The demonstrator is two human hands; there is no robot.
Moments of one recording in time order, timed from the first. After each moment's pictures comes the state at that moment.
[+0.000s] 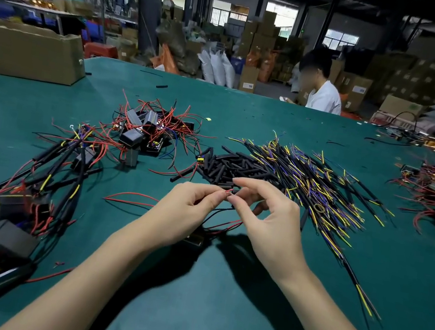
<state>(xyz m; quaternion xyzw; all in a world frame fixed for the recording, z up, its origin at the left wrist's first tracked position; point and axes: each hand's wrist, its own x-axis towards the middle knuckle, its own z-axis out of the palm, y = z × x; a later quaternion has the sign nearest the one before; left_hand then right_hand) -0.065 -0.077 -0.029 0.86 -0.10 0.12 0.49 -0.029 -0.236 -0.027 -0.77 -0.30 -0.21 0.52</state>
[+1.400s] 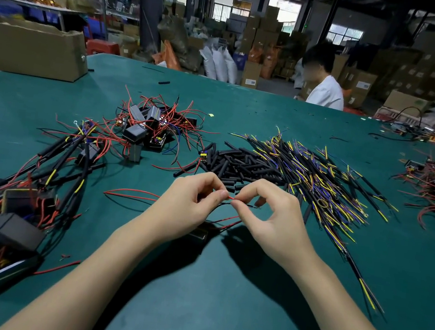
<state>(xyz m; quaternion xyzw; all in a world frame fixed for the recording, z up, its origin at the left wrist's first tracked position) -0.064 -0.077 -0.034 0.87 -0.08 0.17 0.46 -0.017 -0.249 -0.031 -0.78 -0.41 -0.18 0.43</state>
